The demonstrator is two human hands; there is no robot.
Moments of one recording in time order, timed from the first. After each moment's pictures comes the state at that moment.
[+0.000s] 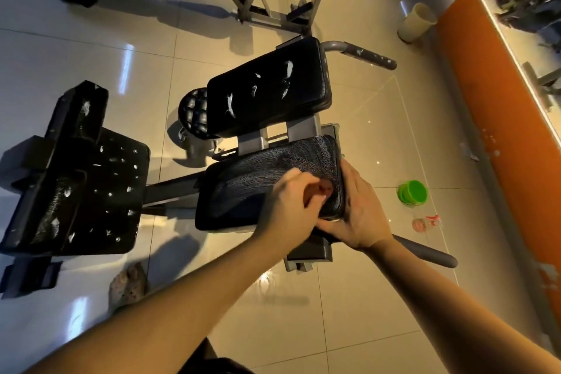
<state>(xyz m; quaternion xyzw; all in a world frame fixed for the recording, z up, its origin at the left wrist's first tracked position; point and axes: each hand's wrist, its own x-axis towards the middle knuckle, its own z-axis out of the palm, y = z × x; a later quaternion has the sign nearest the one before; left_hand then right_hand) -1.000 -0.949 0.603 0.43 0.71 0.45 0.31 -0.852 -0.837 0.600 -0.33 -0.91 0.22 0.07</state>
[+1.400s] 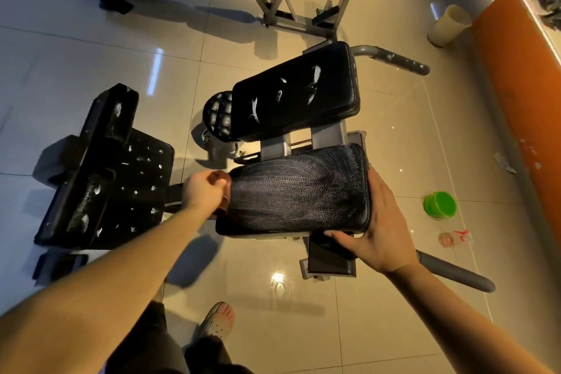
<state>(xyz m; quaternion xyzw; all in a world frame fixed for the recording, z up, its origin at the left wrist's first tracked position) -1.152 -0.977 0.473 0.15 0.87 0.33 0.33 -0.852 -0.849 0.595 -0.36 -0.90 0.22 0.10</state>
